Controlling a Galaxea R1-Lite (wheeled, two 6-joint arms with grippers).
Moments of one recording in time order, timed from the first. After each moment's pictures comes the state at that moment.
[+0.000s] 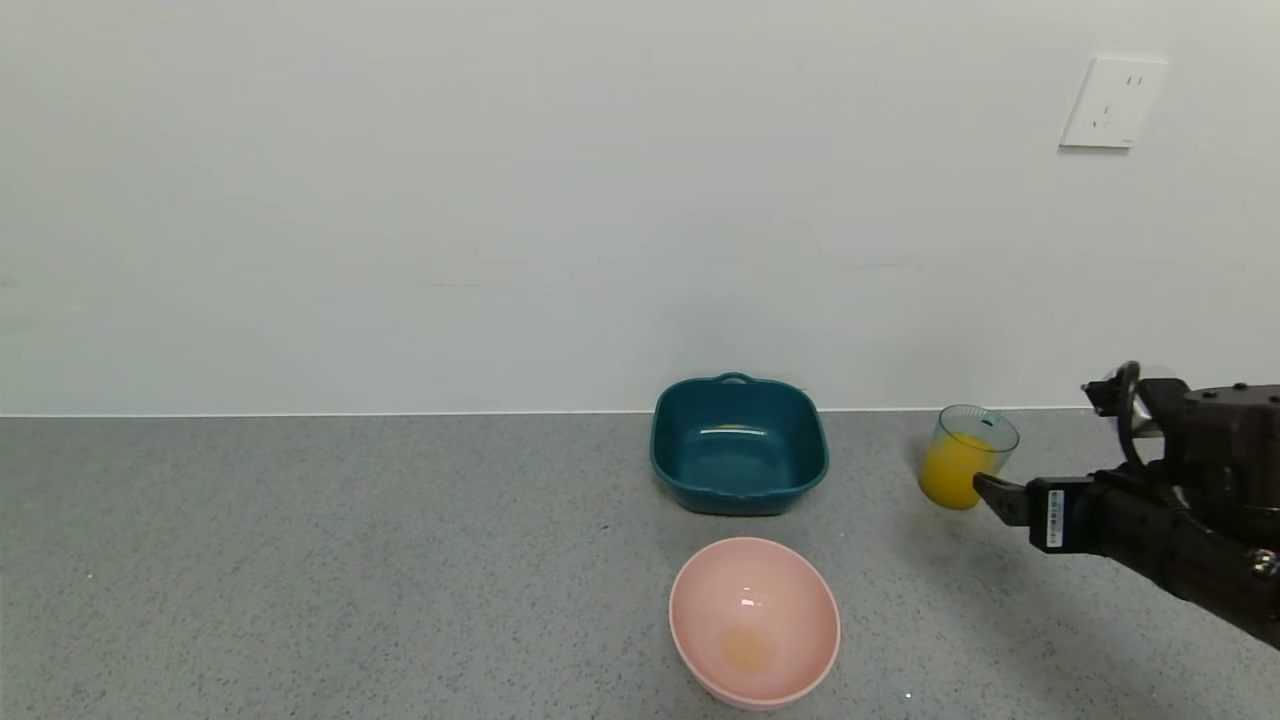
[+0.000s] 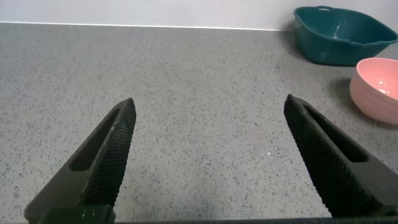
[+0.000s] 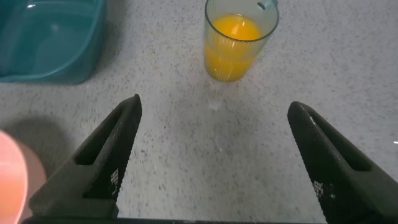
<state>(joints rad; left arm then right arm) 0.00 0.00 0.00 0.01 0.01 -0.07 0.26 1.57 -0.57 -0.54 -0.28 0.13</state>
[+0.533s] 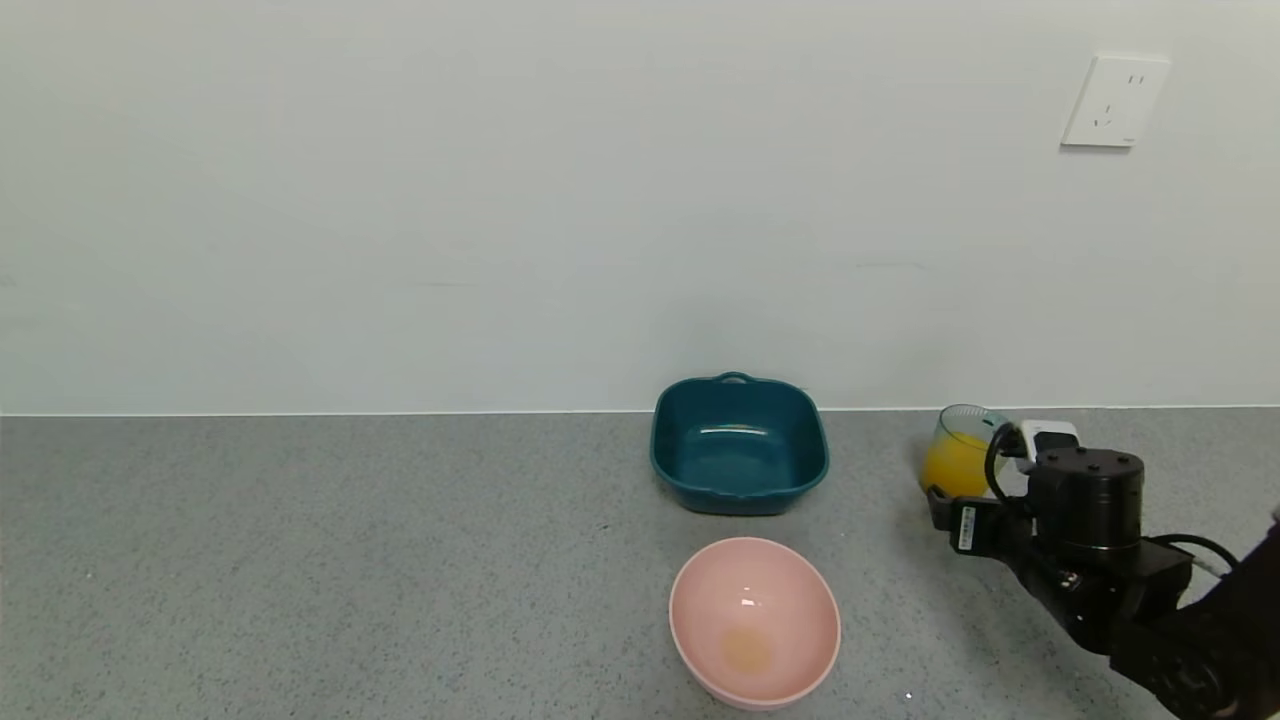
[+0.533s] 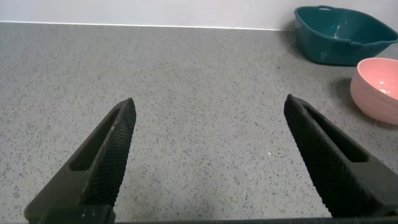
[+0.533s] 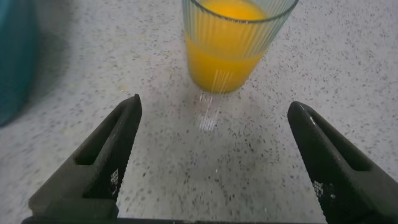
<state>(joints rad) 0.00 0.00 0.00 0.01 0.01 -0.07 0.26 2.01 -0.51 -1.09 -0.44 0.16</state>
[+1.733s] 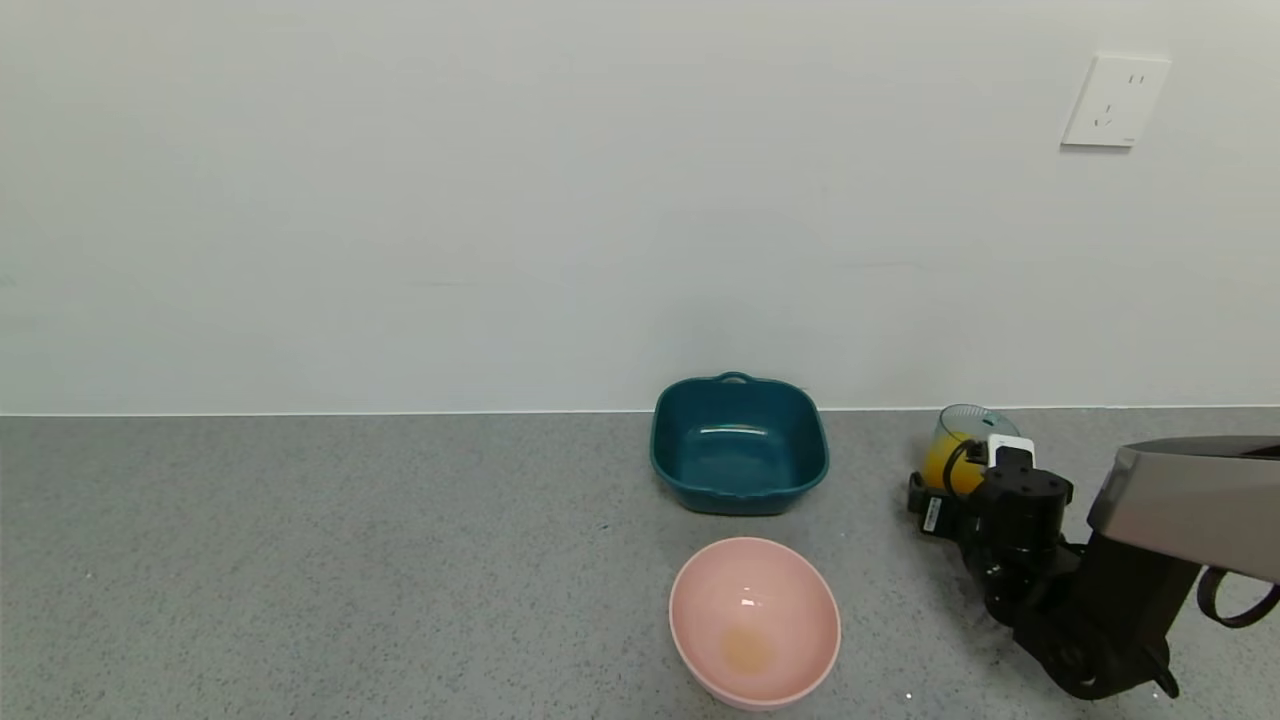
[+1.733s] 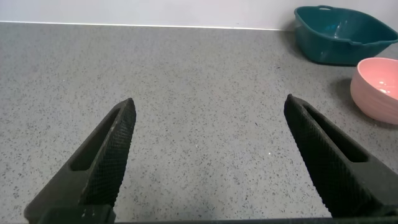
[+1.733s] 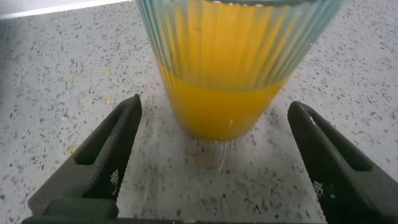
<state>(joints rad) 0.00 0.00 0.00 0.01 0.01 -0.07 0.19 2.37 -0.68 -1.42 -0.46 0.16</state>
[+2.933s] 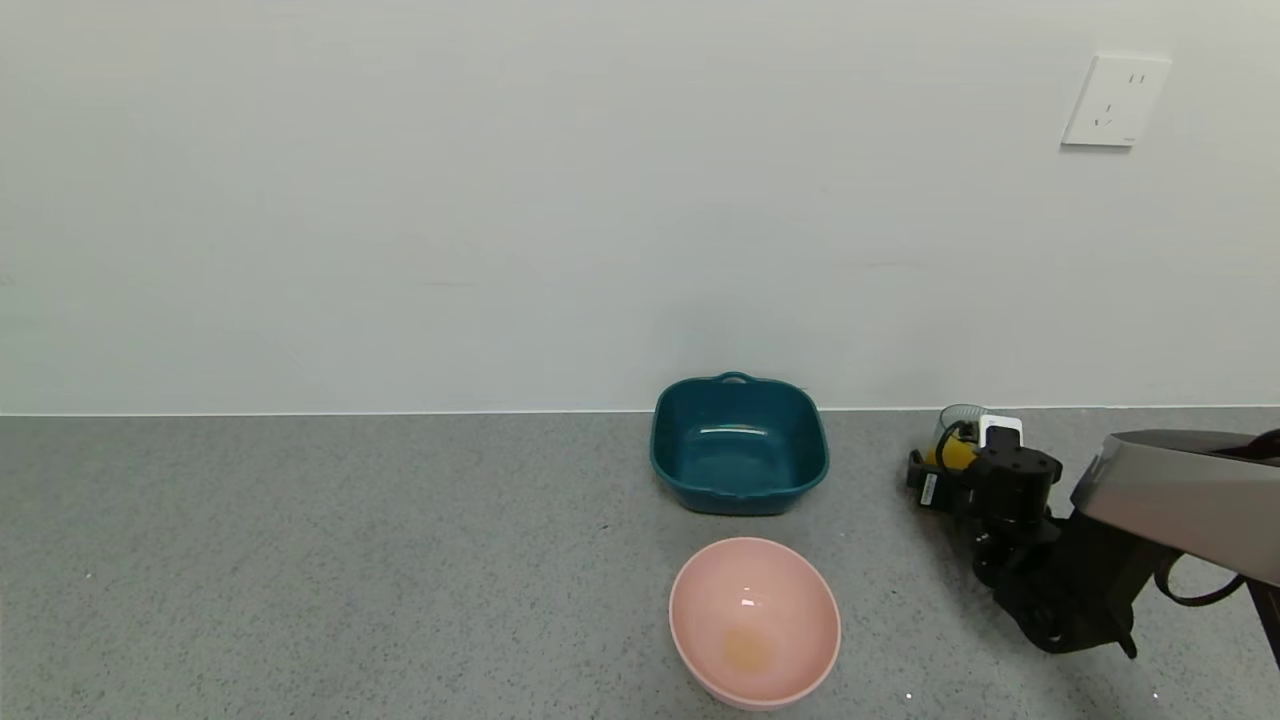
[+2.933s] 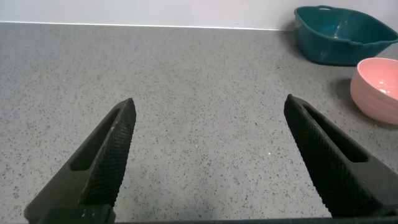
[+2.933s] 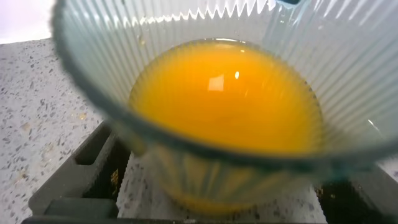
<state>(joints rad) 0.00 0.00 0.00 0.01 0.01 -0.07 0.12 2.46 -0.87 -1.38 -0.42 0.10</state>
